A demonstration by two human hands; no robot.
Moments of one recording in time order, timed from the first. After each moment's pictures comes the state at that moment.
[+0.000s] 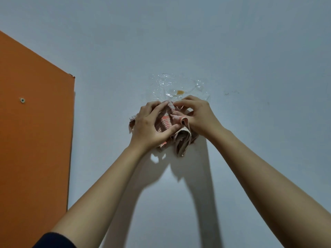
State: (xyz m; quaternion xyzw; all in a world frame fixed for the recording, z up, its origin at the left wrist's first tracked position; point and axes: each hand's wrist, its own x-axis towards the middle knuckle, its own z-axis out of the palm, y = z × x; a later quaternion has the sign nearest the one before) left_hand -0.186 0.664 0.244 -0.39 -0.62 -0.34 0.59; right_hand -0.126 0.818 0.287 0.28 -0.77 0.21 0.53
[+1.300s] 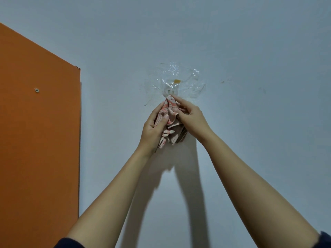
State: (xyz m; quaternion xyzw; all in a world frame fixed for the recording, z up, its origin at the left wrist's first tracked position) left_hand -0.150 0.687 0.202 -0.43 -0.52 -0.70 0.25; right_hand -0.116 0.810 0.244 0.25 -0.74 0.49 0.38
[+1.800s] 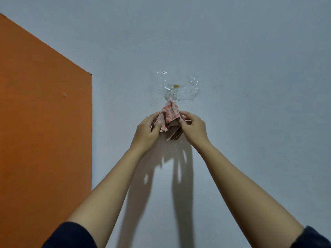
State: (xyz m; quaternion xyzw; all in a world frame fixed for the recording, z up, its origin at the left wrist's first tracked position) left_hand -0.131 0.639 0.193 -0.36 -0.70 -0.48 0.38; right_hand -0.077 0.791 0.212 0.10 -0.77 0.42 0.47
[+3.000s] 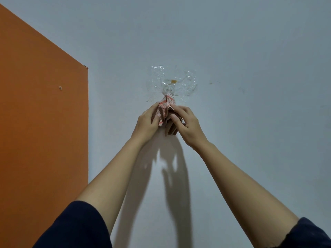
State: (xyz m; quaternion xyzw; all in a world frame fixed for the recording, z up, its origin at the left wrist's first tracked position) left_hand -0.138 0.646 0.204 -0.37 -0.70 -0.48 0.38; right_hand -0.072 0.794 0.199 0.23 -0.77 0.37 0.47
